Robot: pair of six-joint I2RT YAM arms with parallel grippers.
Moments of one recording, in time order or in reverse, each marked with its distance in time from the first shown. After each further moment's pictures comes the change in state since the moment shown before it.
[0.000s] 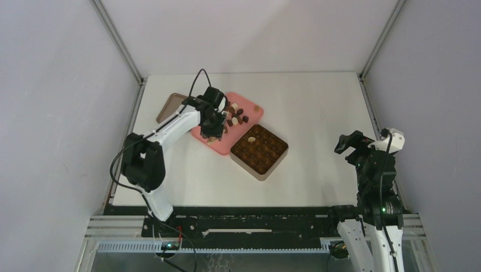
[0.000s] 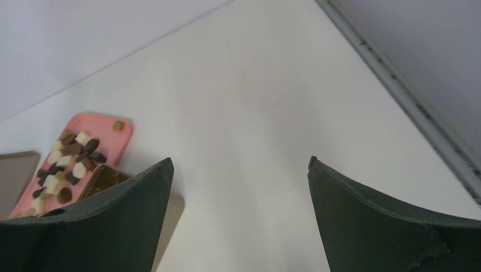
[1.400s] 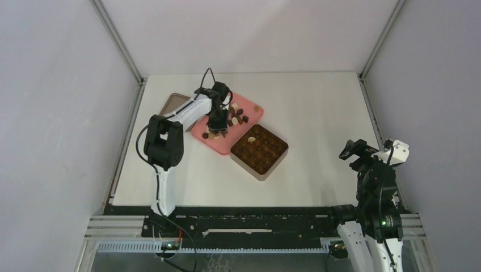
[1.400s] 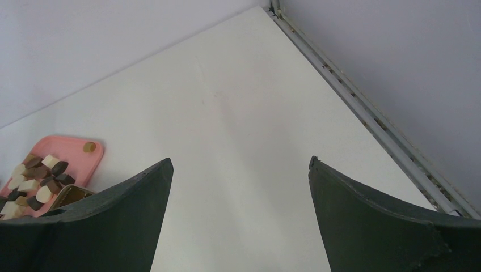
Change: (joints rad) left arm 0.060 0.369 0.296 -0.086 0.090 -0.027; right arm 0.064 -0.164 -0.070 0.003 0.195 -0.077
